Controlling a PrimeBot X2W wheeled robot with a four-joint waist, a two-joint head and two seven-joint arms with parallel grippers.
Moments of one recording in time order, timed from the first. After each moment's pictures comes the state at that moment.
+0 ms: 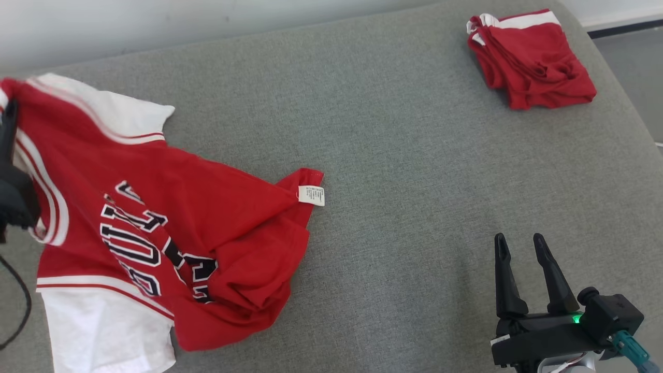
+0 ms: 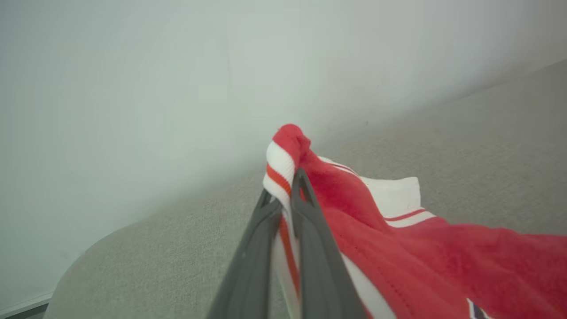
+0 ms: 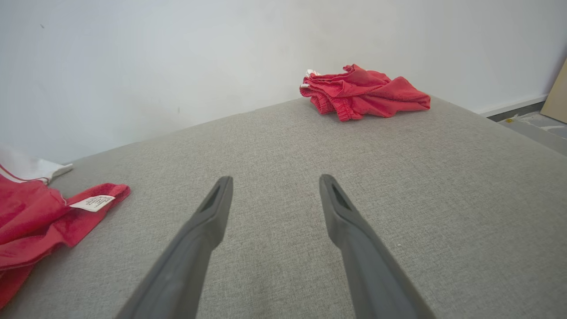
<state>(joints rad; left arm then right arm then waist) -0.95 0.79 -0.78 0.64 -0.84 -0.01 -0.12 -0.09 -0.05 0.04 0.15 0.29 0.13 -0.26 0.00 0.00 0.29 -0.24</state>
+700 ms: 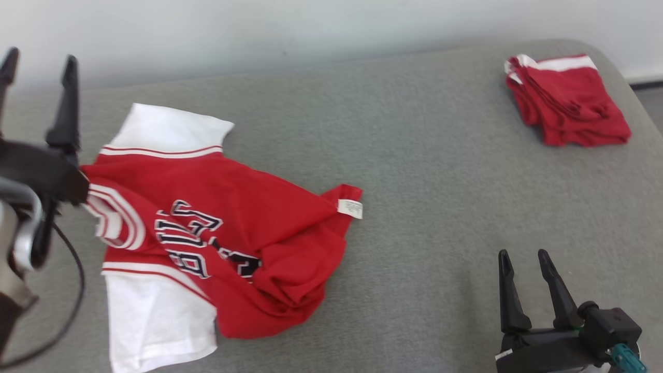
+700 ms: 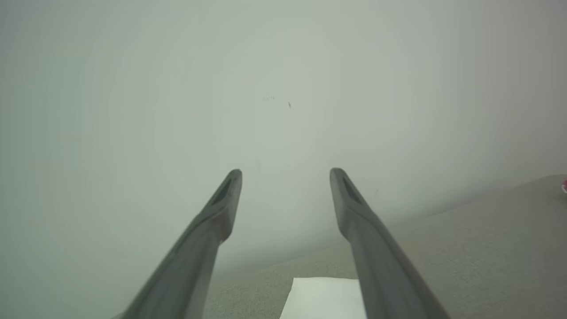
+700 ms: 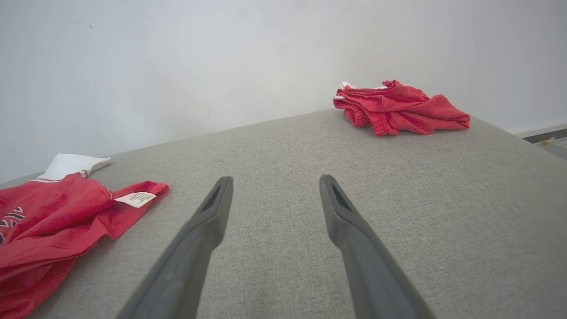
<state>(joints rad) -0.90 0.67 -0.62 0.53 -0.76 0.02 -0.26 -0.06 -0.05 0.02 0.17 0.24 0.13 -0.26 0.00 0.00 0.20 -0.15</state>
